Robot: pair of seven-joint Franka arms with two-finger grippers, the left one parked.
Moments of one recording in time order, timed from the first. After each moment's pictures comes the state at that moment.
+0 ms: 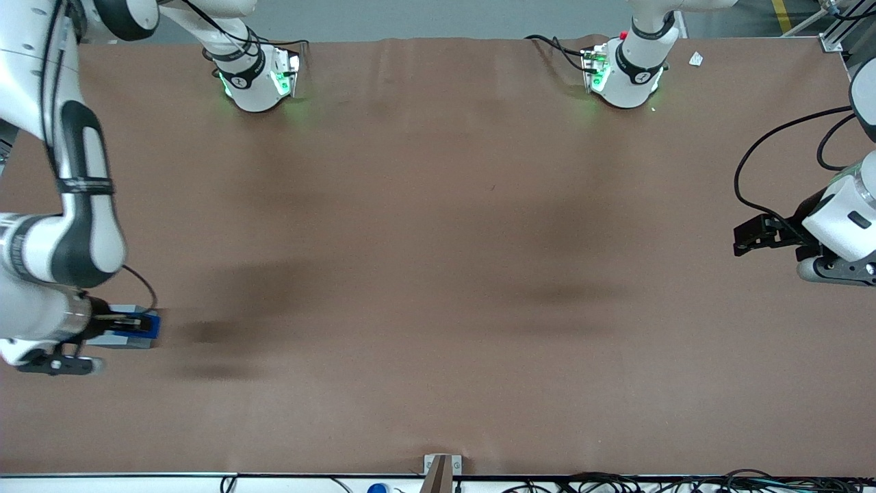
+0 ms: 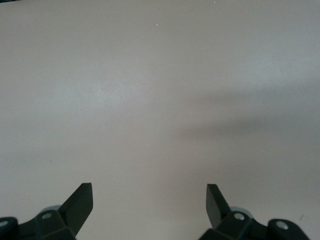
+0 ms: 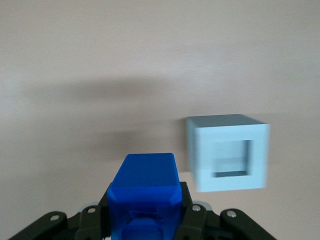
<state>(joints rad) -0.16 0.65 -0.01 -1.31 -0.04 1.91 -0.12</state>
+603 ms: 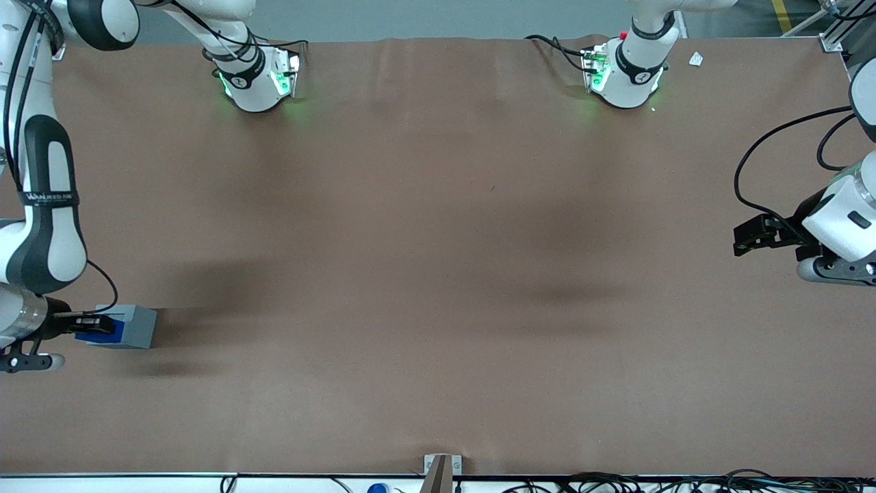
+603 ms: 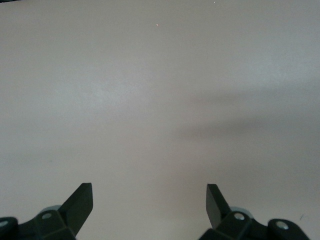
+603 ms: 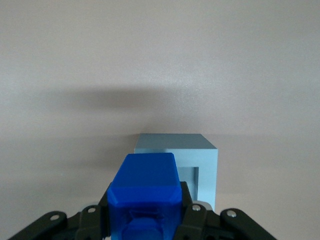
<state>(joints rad) -0.24 0.72 -0.01 -1.33 -0.04 2.06 -0.25</state>
